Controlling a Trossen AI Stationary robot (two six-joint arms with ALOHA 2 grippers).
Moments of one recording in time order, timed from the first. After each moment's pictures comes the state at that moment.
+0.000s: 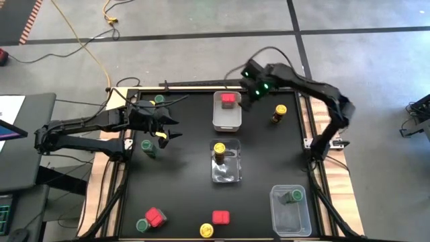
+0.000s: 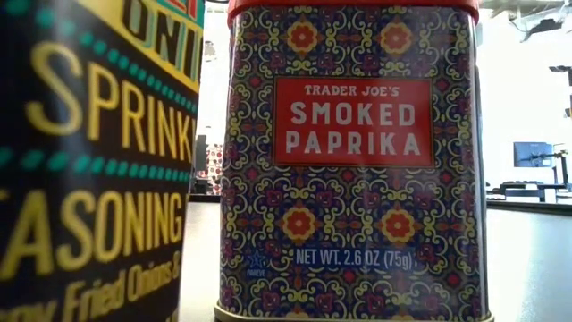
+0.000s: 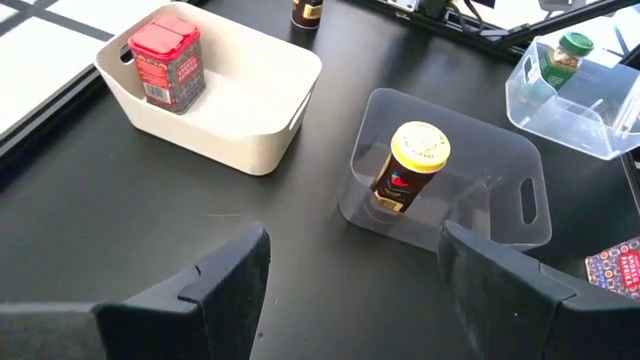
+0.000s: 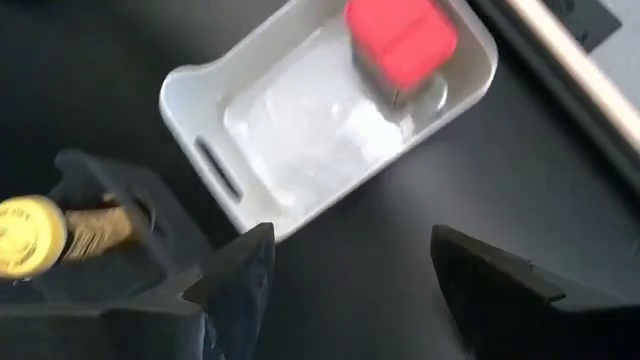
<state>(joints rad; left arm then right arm) 0.24 0.87 0.81 -0.46 0.04 -0.19 -0.53 1.63 1.55 -1.08 -0.09 0.17</state>
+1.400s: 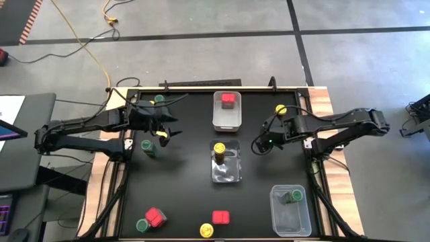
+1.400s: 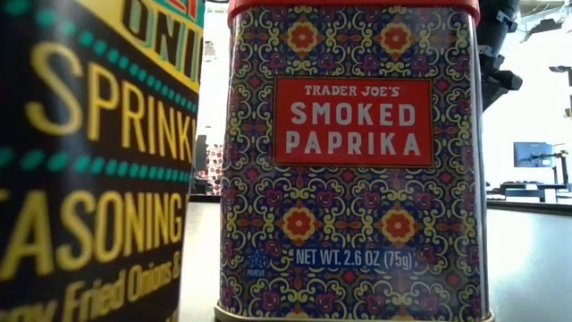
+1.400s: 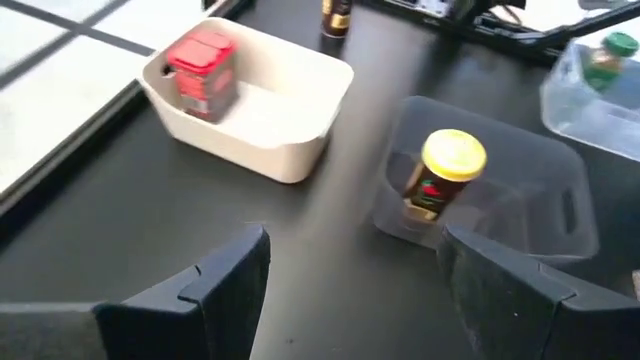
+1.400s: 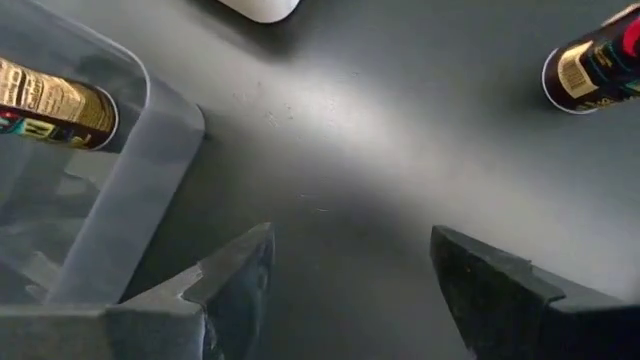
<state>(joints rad) 0.24 0.87 0.81 -0.46 -0.05 -0.16 0.05 1.22 0.97 -1.03 0.29 1.07</state>
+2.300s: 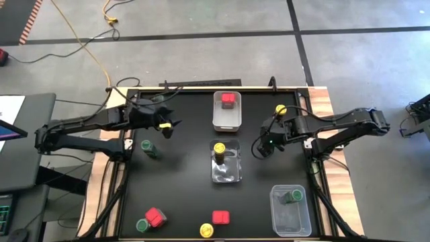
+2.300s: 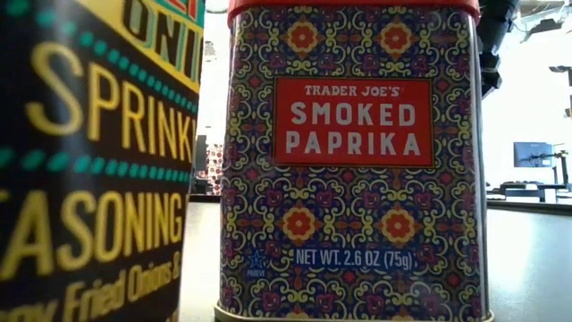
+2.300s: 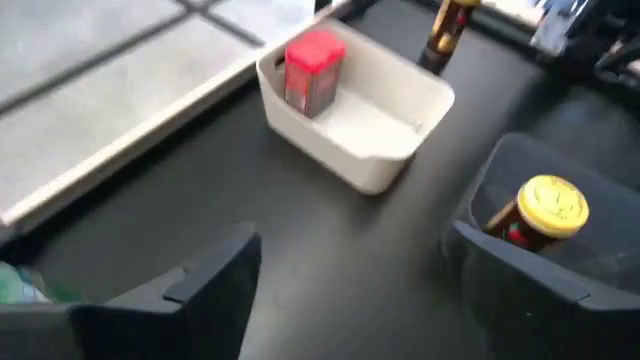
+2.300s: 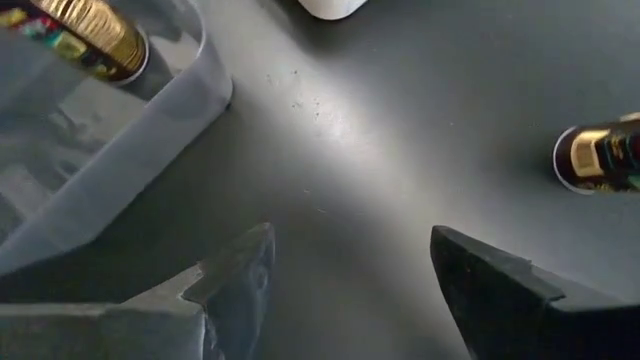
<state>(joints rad) 0.24 0.90 0.86 -0.52 -0.27 -0.33 0.07 1.21 0.97 -1.00 0.29 0.76</state>
